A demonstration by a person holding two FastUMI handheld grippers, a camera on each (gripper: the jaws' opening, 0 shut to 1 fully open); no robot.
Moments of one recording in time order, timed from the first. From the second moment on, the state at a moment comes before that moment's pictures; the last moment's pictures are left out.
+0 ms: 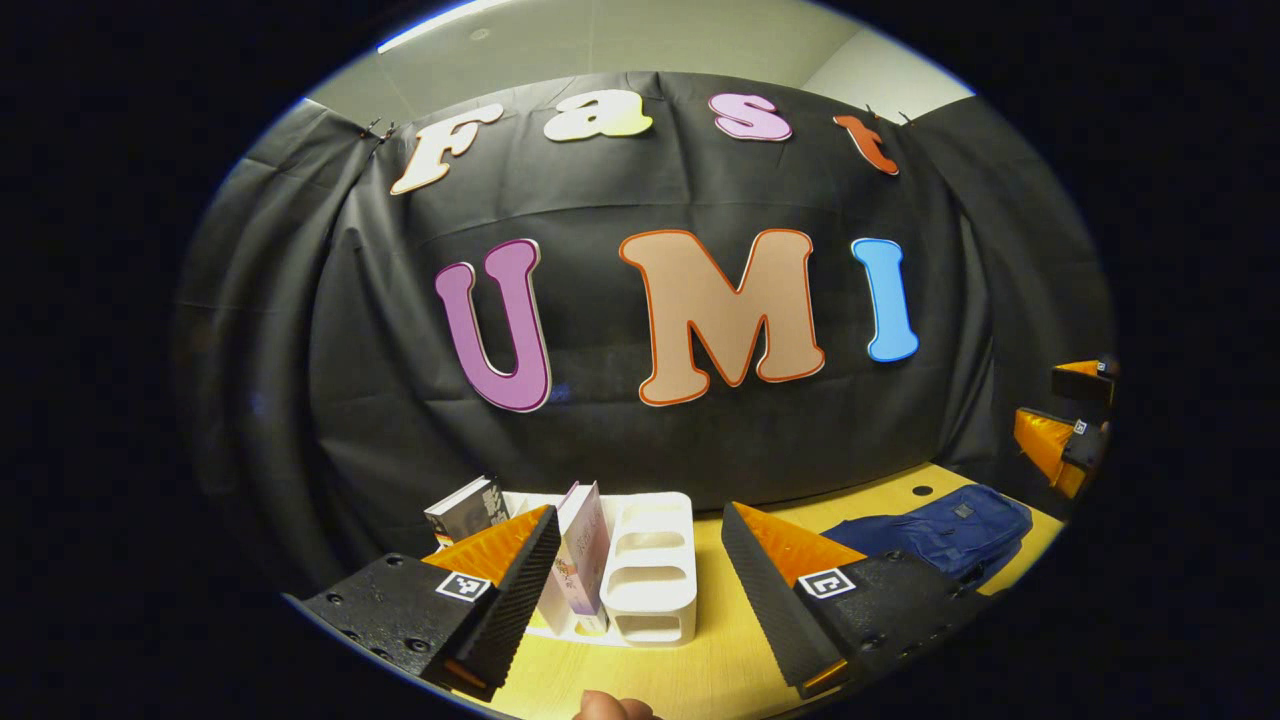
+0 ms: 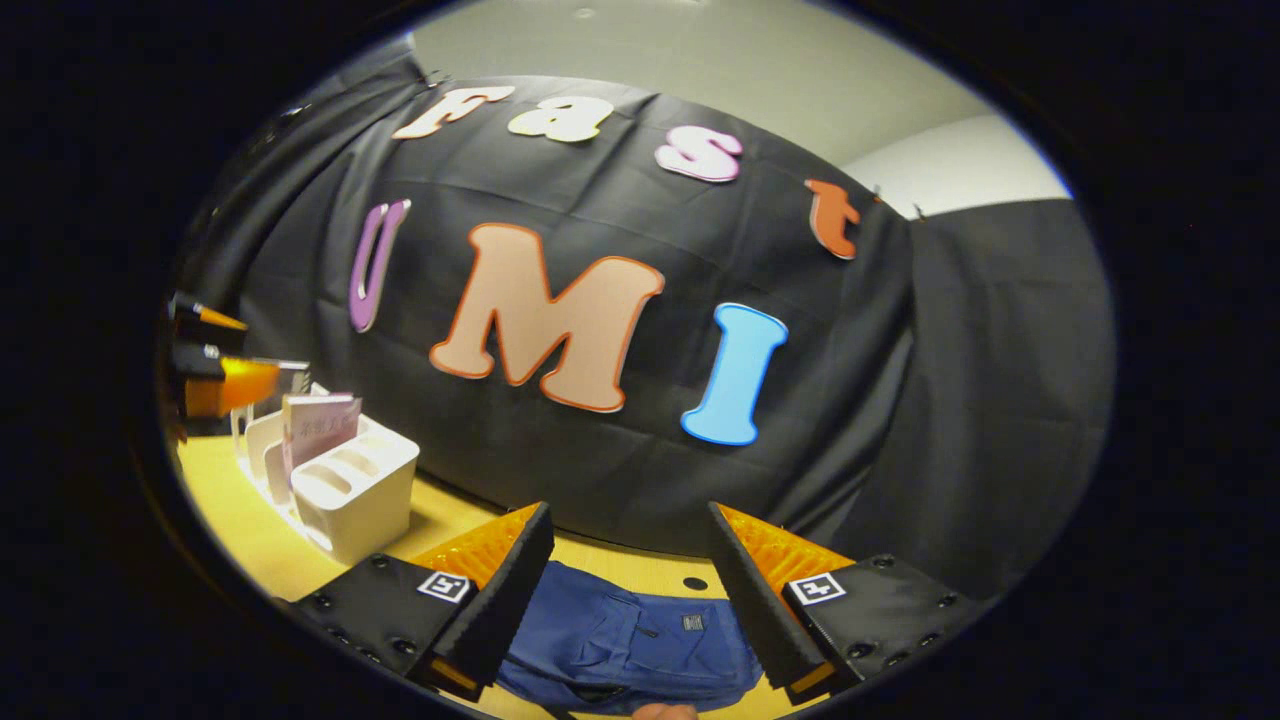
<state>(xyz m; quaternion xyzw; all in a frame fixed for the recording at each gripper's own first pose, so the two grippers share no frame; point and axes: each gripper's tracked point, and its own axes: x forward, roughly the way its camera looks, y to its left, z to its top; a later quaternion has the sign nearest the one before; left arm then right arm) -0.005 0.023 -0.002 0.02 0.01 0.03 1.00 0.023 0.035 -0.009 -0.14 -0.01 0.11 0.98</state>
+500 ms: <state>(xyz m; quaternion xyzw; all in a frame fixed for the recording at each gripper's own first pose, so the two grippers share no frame) -0.010 0.054 -0.005 0.02 0.01 0.07 1.00 0.015 0.089 -0.174 -0.44 0.08 0.33 0.83</state>
